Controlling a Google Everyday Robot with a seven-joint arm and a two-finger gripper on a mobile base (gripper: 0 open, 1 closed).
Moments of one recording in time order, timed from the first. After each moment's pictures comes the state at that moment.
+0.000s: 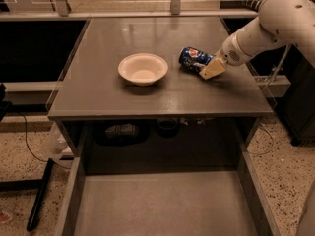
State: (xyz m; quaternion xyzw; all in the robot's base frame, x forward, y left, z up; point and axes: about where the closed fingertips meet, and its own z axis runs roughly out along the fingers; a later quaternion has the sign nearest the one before) arm 0.713 -0.195 0.843 -0.45 0.83 0.06 0.33
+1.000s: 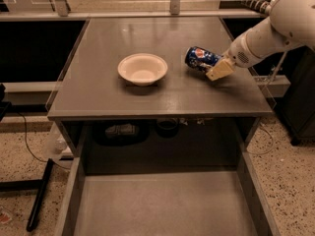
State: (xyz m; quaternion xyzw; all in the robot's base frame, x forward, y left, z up) arm 0.693 -0.207 0.856 -0.44 0.83 0.05 0.34
